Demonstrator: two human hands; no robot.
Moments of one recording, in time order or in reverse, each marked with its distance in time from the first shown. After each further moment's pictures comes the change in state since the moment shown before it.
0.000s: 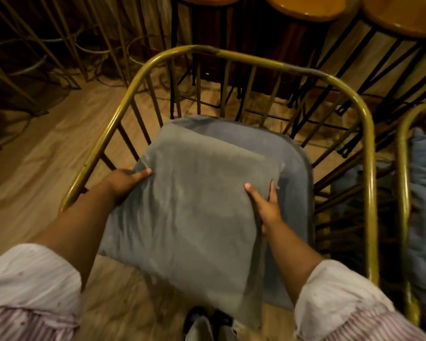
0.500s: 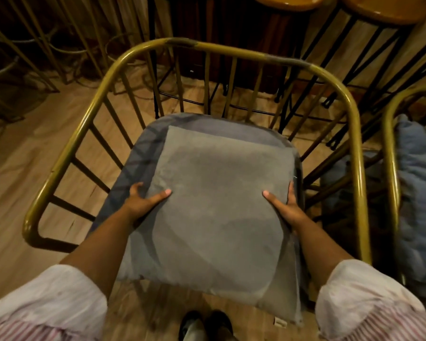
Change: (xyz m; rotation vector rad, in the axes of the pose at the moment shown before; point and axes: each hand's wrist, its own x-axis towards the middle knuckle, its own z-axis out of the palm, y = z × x) left_hand 0.007 -0.007 0.097 -0.293 0.007 -0.009; right_hand 0.036 0.000 -0.091 -0.320 -0.082 0.028
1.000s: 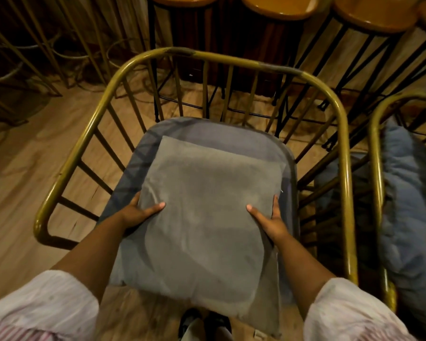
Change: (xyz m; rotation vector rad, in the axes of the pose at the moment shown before) left_hand -0.023 -0.005 -0.020 0.189 -0.188 -0.002; right_hand -0.025 0.024 0.028 0.008 0.048 0.042
